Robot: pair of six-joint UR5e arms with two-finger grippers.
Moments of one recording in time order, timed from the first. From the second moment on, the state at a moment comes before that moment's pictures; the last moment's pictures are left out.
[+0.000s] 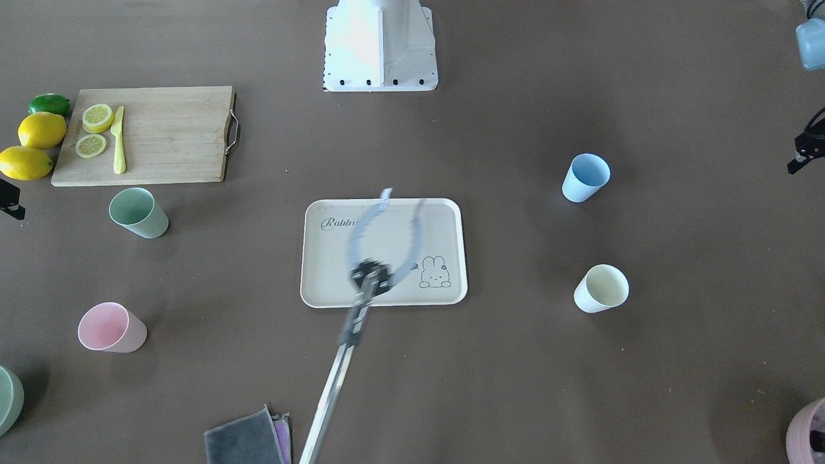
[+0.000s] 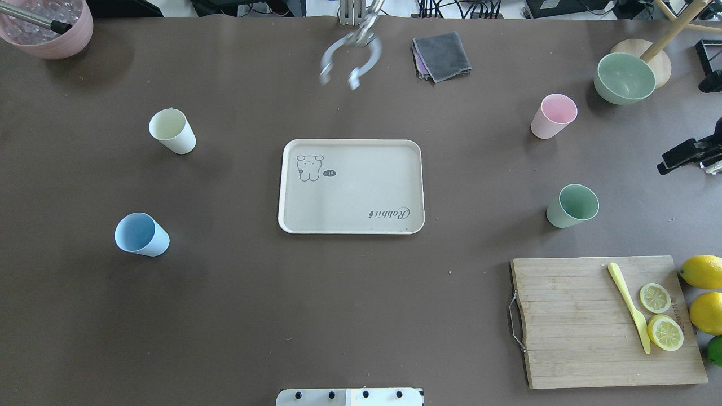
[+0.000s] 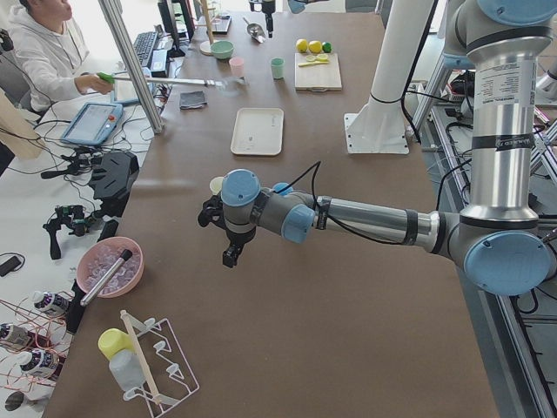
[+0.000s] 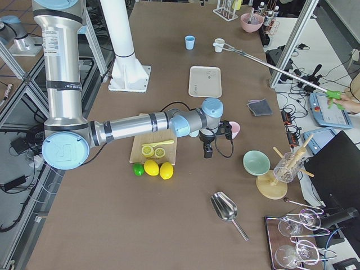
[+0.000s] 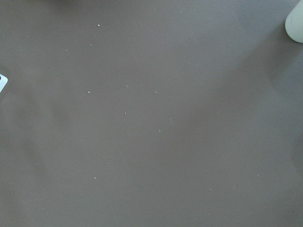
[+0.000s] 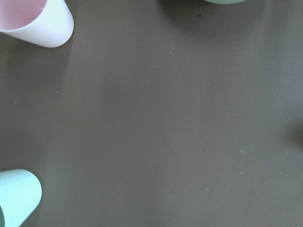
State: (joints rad) left arm -1.43 -1.51 -1.75 -1.81 -2.38 0.02; right arm 1.20 -1.55 1.73 -1.38 2.29 0.32
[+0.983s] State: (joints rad) left arm -1.44 -1.46 -1.75 -1.92 -2.39 0.02; right arm 1.18 -1.56 1.72 -1.31 2.29 0.32
